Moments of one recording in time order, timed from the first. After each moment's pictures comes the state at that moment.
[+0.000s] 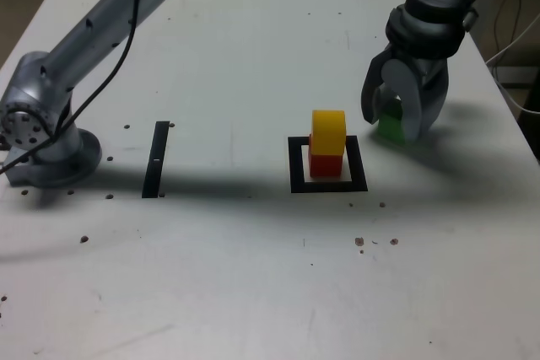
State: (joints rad) arm 0.05 2.43 -2.22 1.48 0.09 0.75
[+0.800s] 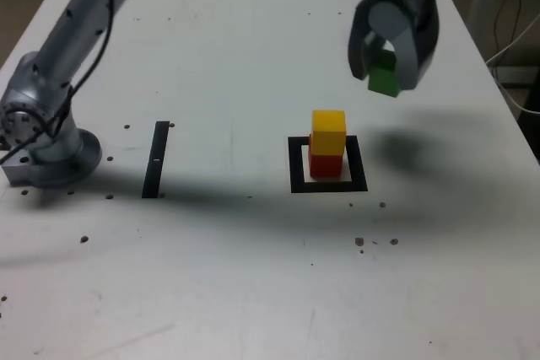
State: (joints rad) arm 0.05 2.26 -2.25 1.62 0.09 0.58
